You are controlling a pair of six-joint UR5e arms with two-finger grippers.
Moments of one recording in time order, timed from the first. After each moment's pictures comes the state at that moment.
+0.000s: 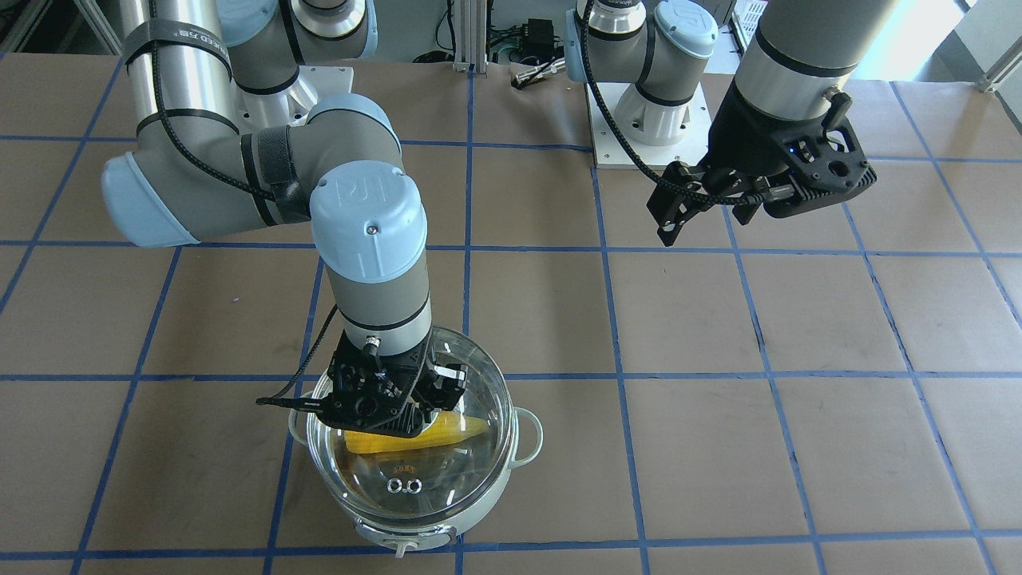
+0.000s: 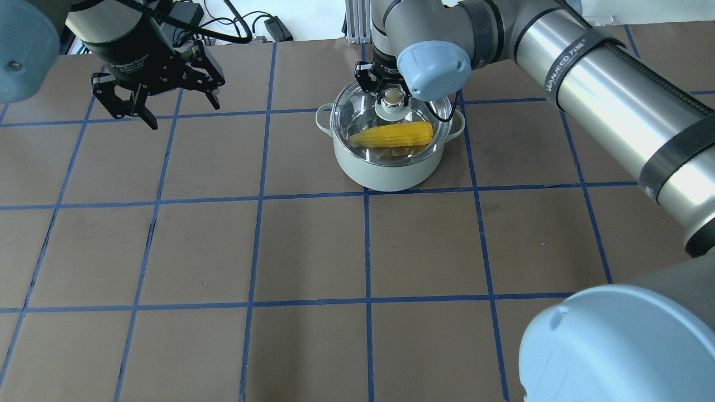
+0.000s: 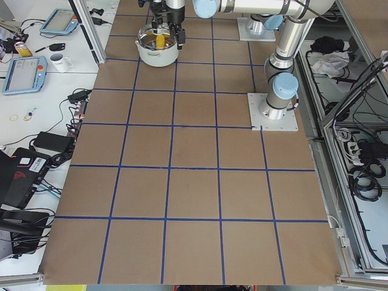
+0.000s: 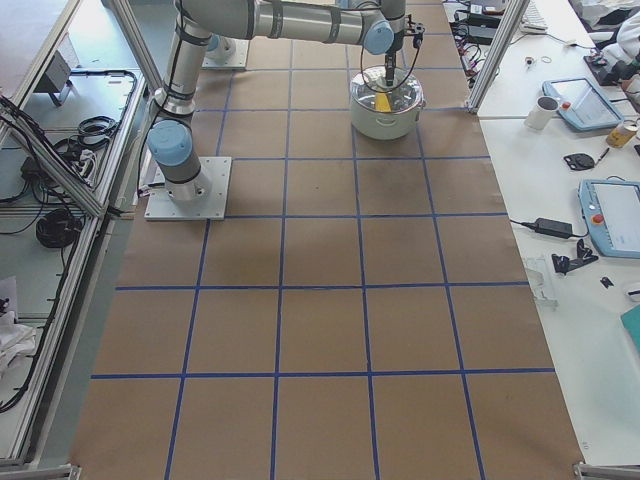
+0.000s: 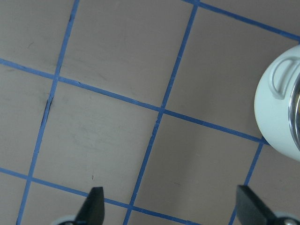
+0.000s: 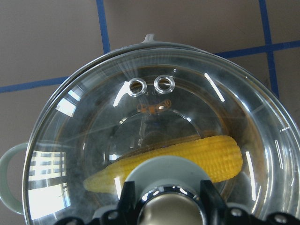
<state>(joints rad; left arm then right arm) -1.56 -1.61 -1.49 -1.56 1.57 -0.31 1.84 -1.07 1.32 -1.97 -1.62 0.41</state>
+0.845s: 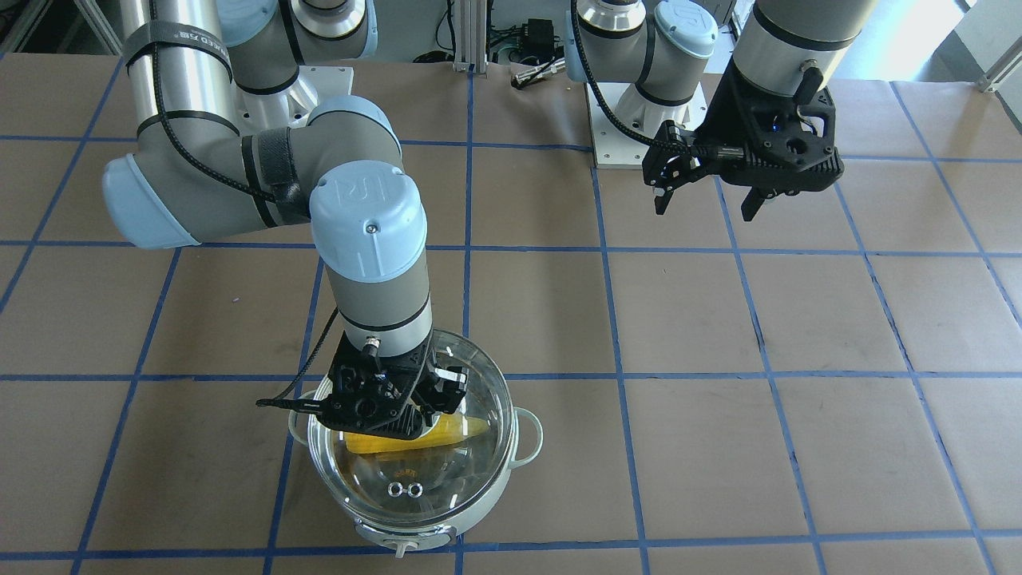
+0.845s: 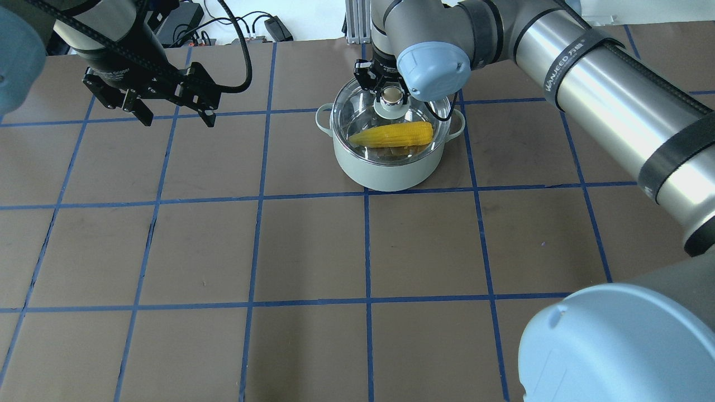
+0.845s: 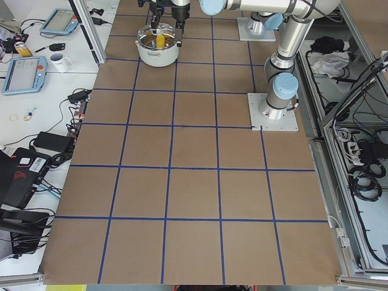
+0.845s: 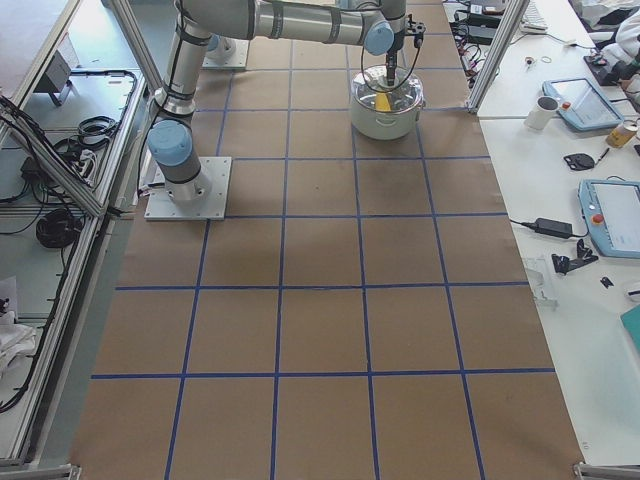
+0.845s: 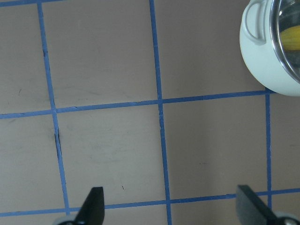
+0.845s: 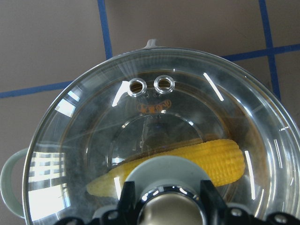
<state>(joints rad) -1.56 -1.57 -1.51 -1.58 1.57 0.08 1.84 -1.07 1.32 -1.99 -1.62 0.42</state>
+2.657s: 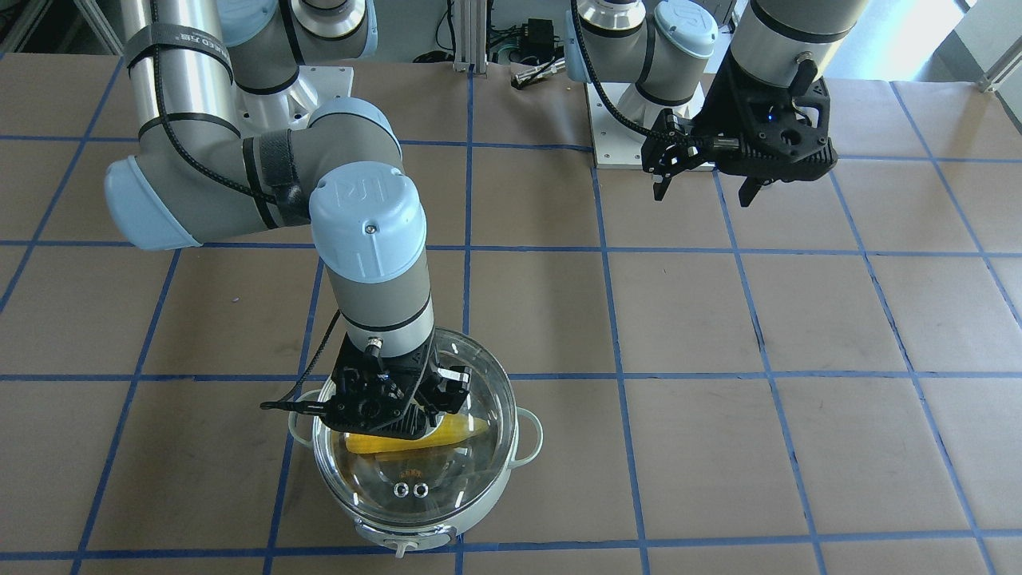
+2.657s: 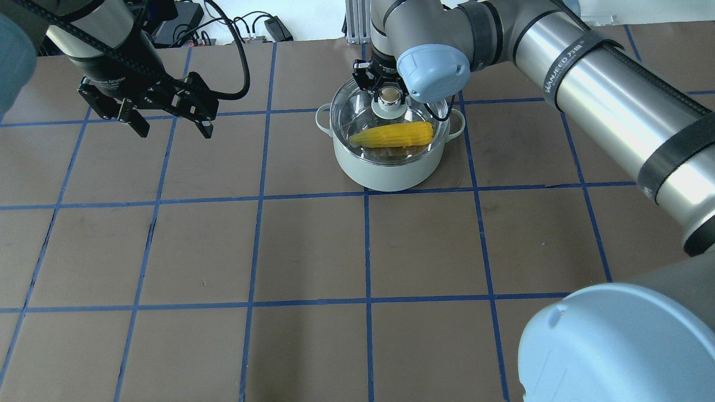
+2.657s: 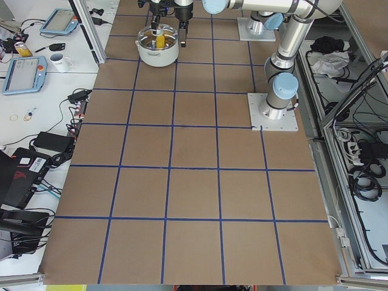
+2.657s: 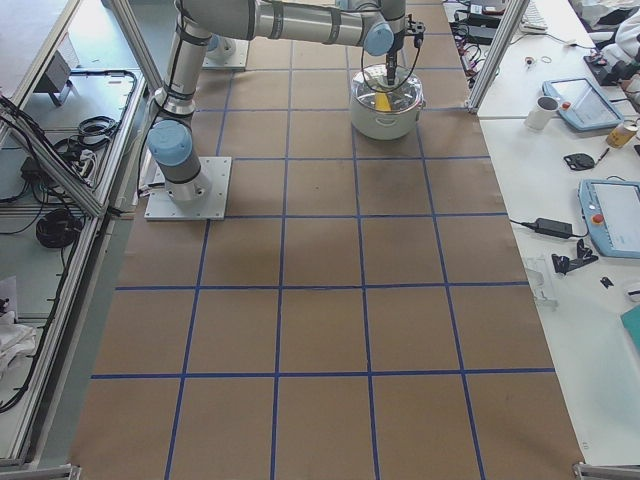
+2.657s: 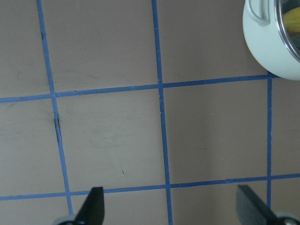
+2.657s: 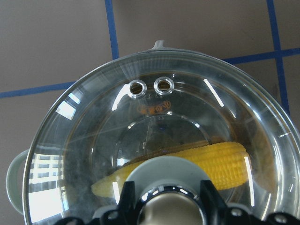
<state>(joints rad) -1.56 -1.56 -1.52 -1.63 1.58 0.08 1.84 -1.07 1.33 -2.00 -1.60 0.40</state>
